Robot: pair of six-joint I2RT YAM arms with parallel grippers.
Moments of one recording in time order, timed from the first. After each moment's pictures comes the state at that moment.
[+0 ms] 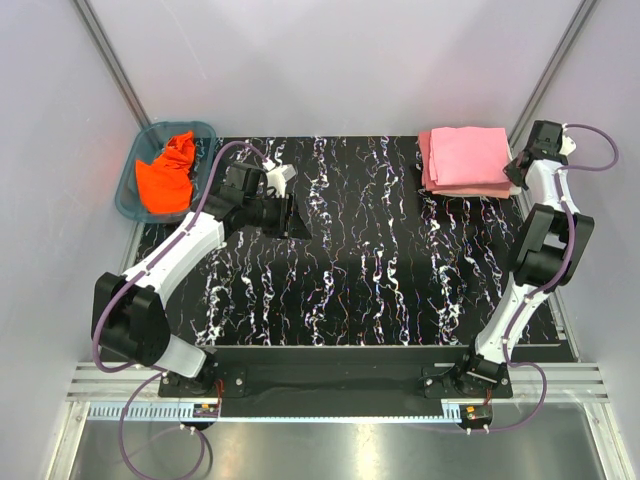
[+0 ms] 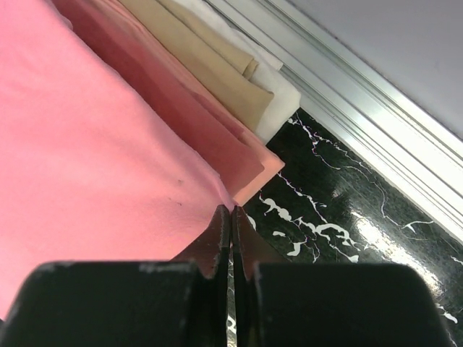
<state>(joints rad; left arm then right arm) -0.39 1.47 1.18 -0.53 0.63 -0.31 -0.33 2.05 1.76 -0.49 0.16 0.56</state>
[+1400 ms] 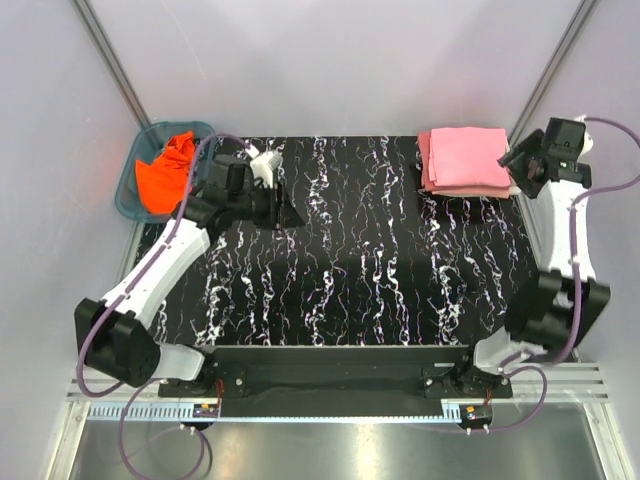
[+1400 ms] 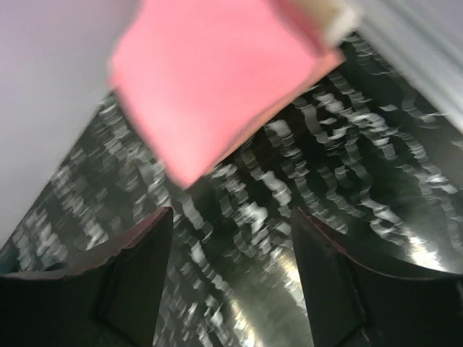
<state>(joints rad) -0.37 1.36 1.21 -0.53 0.57 -0.32 -0.31 1.61 1.56 -0.65 0.04 0.60</state>
